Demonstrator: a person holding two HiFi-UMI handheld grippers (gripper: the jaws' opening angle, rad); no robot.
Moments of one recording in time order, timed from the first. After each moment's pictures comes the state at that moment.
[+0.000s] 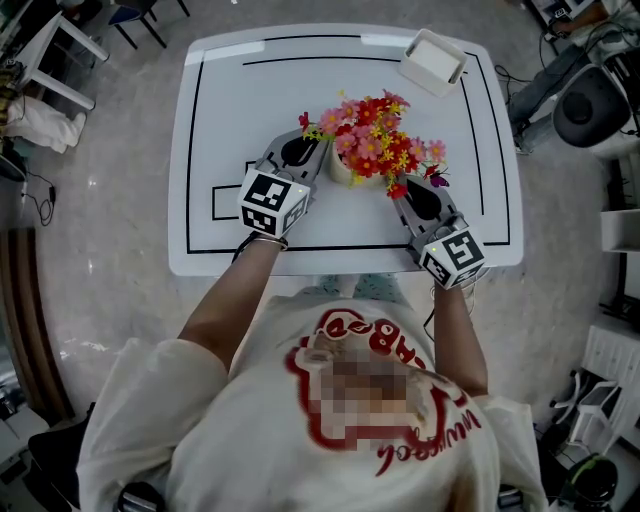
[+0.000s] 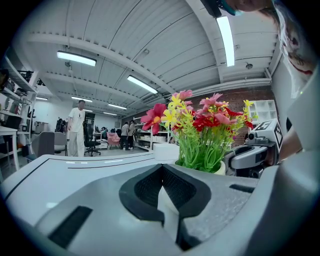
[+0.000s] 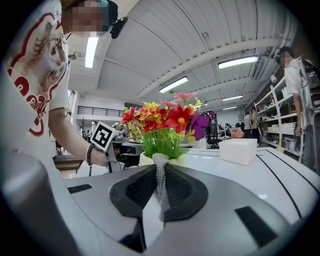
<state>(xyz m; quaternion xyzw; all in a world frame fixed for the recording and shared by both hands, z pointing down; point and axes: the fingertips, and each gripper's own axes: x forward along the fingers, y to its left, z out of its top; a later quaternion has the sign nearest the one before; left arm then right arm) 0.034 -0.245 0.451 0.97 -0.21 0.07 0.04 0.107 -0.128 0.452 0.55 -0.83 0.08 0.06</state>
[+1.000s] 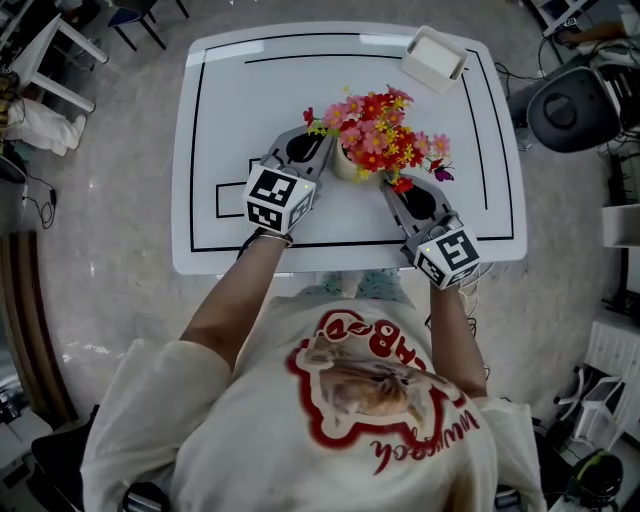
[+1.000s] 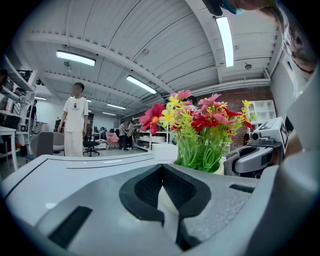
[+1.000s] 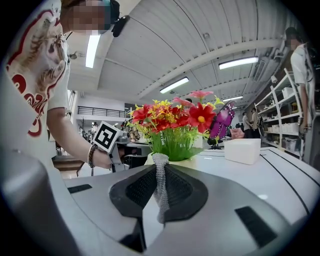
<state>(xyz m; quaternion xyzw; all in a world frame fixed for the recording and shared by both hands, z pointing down) 0.036 -0.244 0.450 0.97 -0.21 0.07 0.04 0.086 -0.128 0.451 0.54 -0.83 0.07 0.06</state>
